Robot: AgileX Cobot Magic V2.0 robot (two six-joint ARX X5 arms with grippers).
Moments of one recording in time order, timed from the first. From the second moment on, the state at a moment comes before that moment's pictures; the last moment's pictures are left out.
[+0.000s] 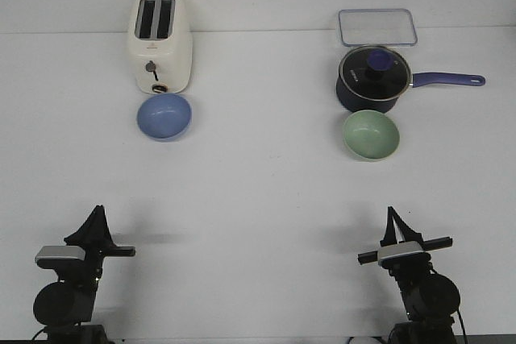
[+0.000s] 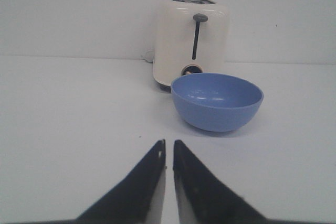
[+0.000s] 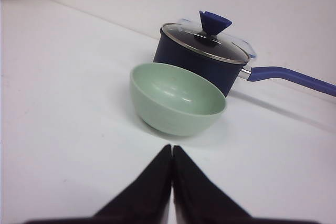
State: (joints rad) left arm 0.02 0.01 0.03 0.15 0.03 -0.04; right arm 0.09 0.00 0.02 -0.06 -0.01 -0.28
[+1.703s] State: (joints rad) left arm 0.02 0.01 0.03 0.15 0.03 -0.04; right arm 0.06 0.39 0.39 -0.32 0.04 0.37
